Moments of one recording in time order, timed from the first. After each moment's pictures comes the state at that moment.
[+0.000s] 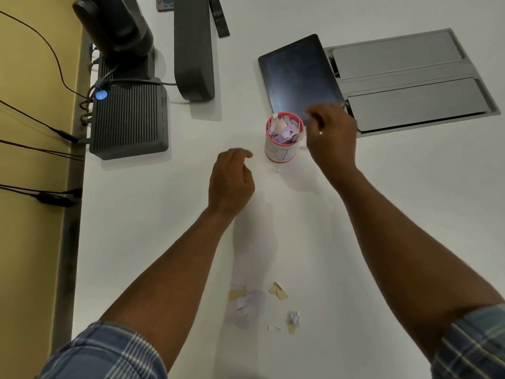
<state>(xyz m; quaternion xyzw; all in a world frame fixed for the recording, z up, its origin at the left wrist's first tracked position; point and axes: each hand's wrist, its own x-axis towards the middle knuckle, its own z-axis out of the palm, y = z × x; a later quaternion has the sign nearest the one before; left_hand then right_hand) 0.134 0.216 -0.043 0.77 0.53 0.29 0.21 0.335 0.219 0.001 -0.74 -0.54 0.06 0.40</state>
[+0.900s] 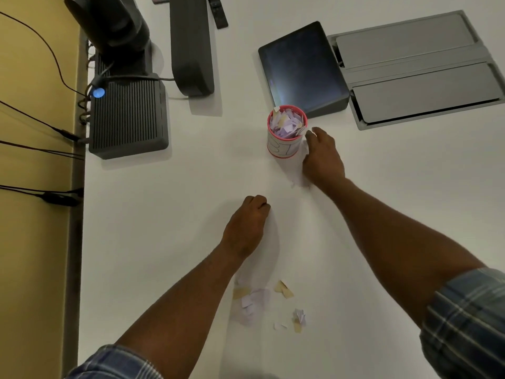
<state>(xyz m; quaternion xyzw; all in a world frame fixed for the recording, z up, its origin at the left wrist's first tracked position) 0.121 0.150 -0.106 0.88 0.43 0.07 0.20 0.347 0.216 -0.102 -0.80 -0.55 0.17 0.14</state>
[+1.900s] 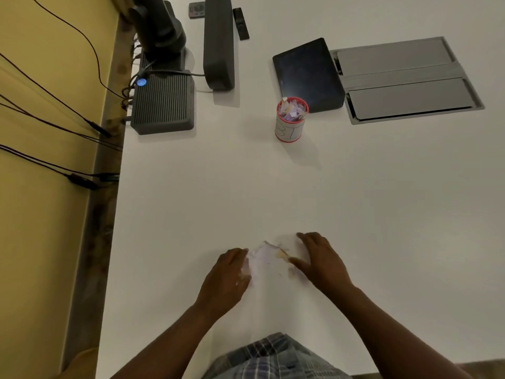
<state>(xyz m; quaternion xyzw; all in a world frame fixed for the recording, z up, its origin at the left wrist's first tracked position) 0.006 -0.046 -0.082 0.78 0.53 0.04 0.33 0.266 -0.071 -0.079 -0.72 -0.62 0.29 0.09</state>
